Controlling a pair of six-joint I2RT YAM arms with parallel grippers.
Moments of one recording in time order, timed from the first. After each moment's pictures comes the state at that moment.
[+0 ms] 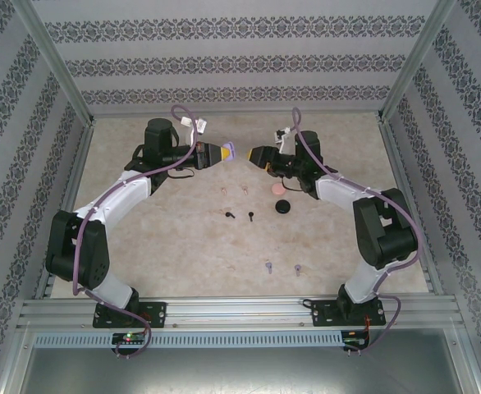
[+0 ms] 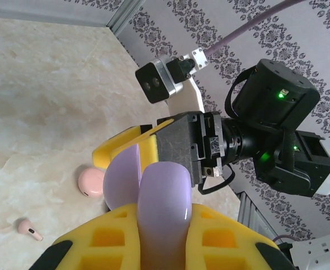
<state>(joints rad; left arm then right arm) -0.27 1.57 1.15 0.07 0.87 -0.48 0.32 1.71 1.02 0.30 -0.73 0.84</state>
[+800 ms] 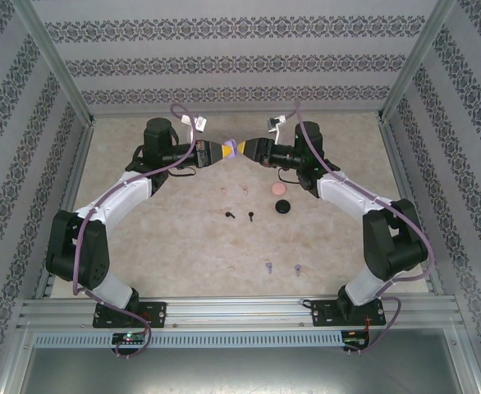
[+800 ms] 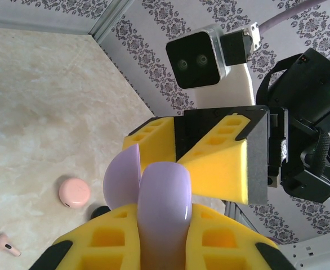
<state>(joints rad) -0.28 1.57 1.14 0.16 0.91 -0.55 0.37 1.64 1.09 0.33 -0.83 0.84</state>
